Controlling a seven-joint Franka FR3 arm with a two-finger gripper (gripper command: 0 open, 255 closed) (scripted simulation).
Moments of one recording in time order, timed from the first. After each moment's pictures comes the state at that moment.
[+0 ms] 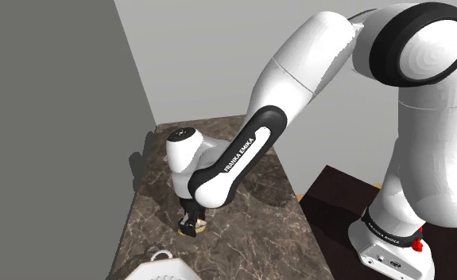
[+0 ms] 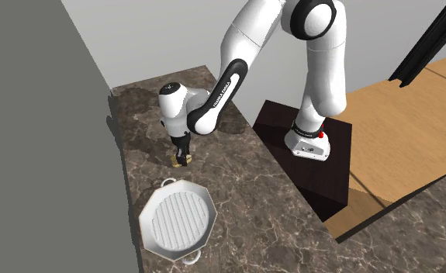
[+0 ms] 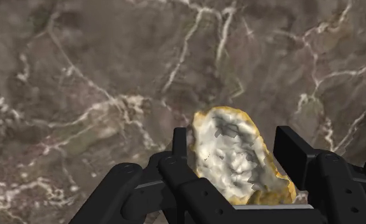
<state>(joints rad) 0.33 0.36 0.35 -2.14 0.02 2.50 0.23</state>
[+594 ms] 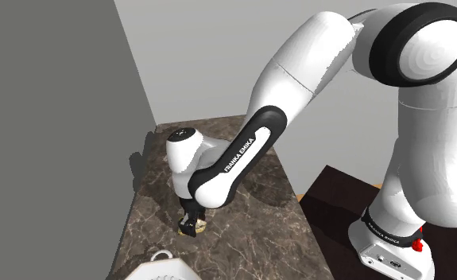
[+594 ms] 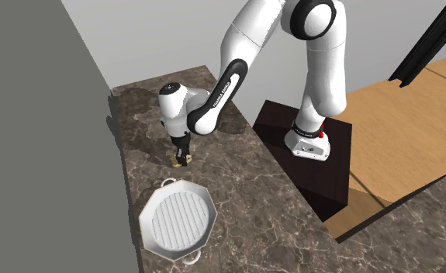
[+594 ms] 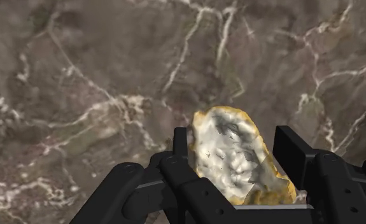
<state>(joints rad) 0.33 0.36 0.35 -2.14 0.02 2.50 0.23</state>
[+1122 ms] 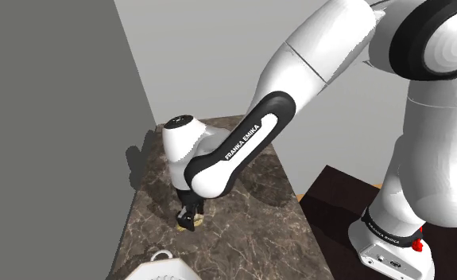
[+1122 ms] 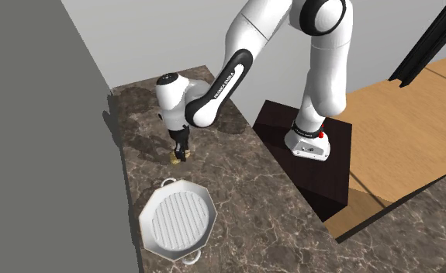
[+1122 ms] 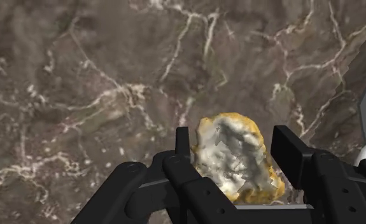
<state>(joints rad) 0.31 0.29 0.36 -2.13 0.05 2.42 0.22</state>
